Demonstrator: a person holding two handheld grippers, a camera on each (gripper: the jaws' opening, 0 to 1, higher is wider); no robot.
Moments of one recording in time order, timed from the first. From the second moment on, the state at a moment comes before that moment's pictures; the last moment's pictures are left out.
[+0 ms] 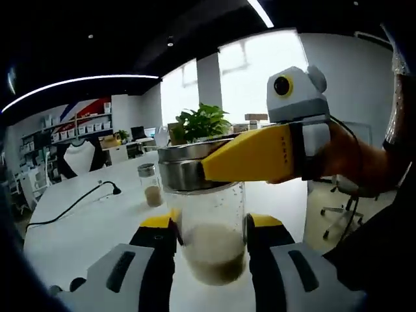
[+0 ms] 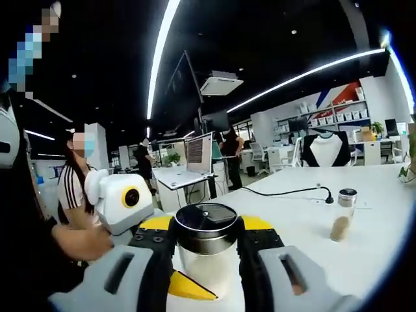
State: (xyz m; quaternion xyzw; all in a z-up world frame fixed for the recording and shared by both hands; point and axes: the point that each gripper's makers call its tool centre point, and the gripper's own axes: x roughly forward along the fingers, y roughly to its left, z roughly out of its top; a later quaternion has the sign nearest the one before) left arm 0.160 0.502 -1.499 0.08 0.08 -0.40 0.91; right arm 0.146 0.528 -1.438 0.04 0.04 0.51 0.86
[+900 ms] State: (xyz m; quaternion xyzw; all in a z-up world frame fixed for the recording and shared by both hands) left arm 0.142 0.503 -1.469 0.06 0.06 -0.44 0.90; right arm 0.136 0.524 -1.412 0.08 0.02 0.60 0.79
